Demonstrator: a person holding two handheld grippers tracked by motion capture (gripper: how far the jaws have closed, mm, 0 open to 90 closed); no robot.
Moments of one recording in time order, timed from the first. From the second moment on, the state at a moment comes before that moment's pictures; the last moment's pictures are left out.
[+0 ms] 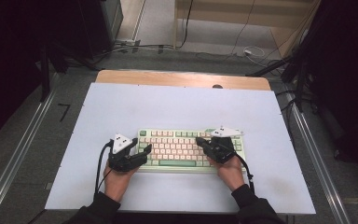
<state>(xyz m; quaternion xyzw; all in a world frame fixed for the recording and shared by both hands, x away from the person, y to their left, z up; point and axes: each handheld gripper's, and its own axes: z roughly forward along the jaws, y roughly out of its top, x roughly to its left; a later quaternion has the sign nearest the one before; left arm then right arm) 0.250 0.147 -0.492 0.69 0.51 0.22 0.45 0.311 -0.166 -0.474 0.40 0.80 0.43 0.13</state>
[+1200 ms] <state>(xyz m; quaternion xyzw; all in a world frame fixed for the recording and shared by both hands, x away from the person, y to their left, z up) 0.251 0.138 -0.486 0.70 0.49 0.20 0.48 0.316 -0.185 -0.466 0.43 0.78 0.44 0.12</state>
